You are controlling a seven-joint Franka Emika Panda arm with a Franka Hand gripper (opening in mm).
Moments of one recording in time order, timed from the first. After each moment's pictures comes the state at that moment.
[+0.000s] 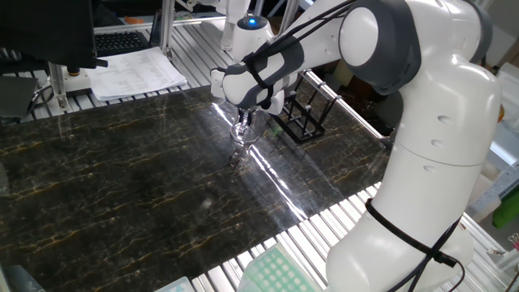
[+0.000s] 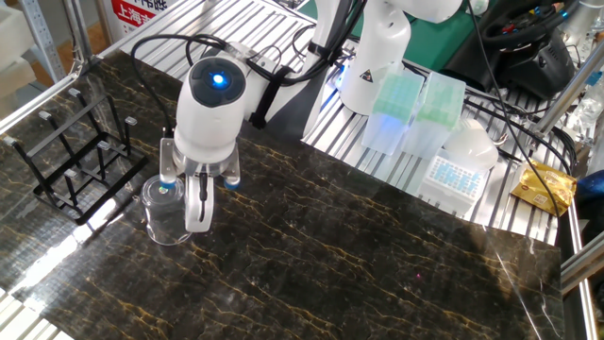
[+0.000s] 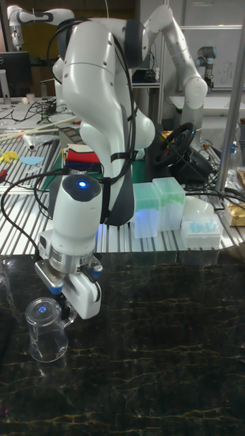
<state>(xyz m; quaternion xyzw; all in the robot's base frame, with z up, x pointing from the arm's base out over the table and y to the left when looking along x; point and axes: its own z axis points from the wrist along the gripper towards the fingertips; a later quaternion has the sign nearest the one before) 0.567 -0.116 0.134 0.42 0.90 -0.09 0.06</state>
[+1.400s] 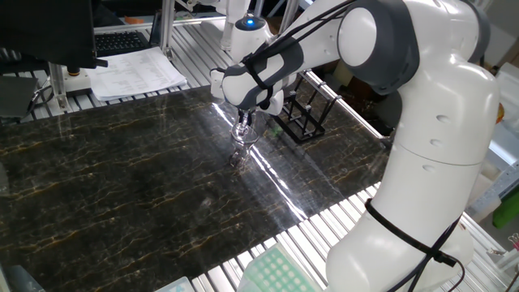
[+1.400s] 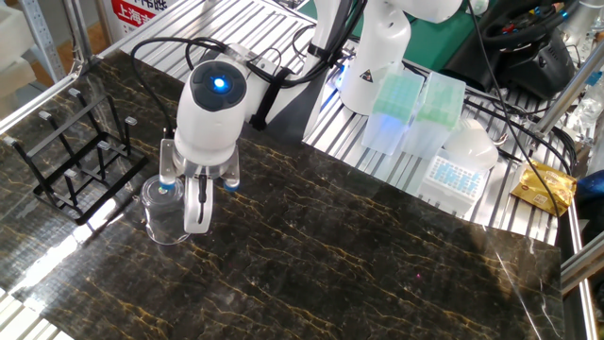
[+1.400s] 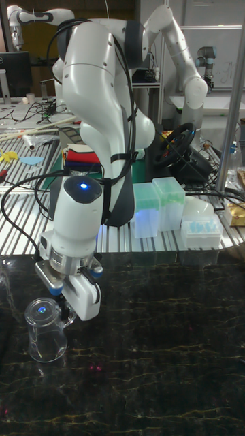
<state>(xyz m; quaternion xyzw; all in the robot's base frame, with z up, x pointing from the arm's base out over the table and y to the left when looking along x) 0.568 -0.116 0.133 0.43 0.90 -0.10 0.06</state>
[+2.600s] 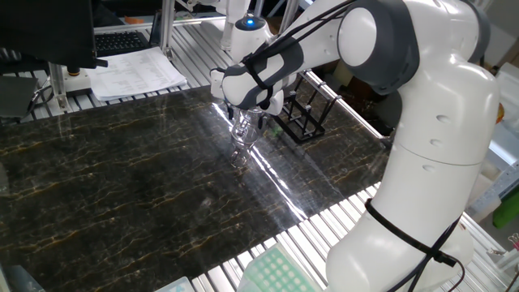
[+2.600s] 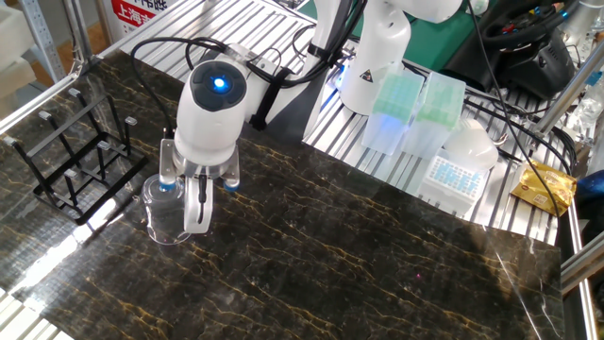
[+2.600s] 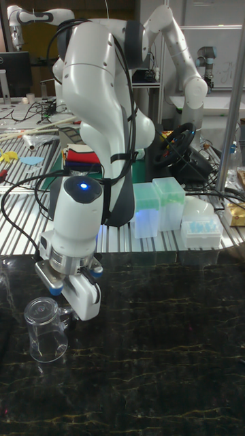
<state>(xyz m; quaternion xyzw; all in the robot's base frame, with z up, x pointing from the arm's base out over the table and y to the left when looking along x) 0.568 -0.116 0.134 0.43 0.90 -0.09 0.06</state>
